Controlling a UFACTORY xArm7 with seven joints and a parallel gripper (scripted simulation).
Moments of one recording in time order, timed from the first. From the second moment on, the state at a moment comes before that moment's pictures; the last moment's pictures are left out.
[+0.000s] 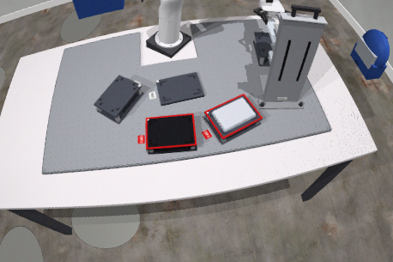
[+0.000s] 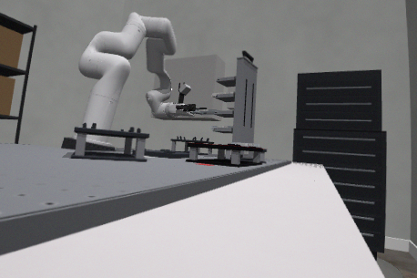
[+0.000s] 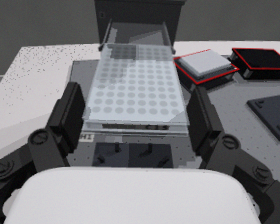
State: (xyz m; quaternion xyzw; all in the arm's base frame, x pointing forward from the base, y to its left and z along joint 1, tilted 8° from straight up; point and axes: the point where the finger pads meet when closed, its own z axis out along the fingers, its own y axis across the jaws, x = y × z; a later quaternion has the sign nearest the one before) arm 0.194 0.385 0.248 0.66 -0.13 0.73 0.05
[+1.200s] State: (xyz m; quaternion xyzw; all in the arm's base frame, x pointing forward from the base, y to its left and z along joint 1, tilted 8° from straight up) arm 0.142 0.398 0.243 0.66 -0.13 0.73 0.05
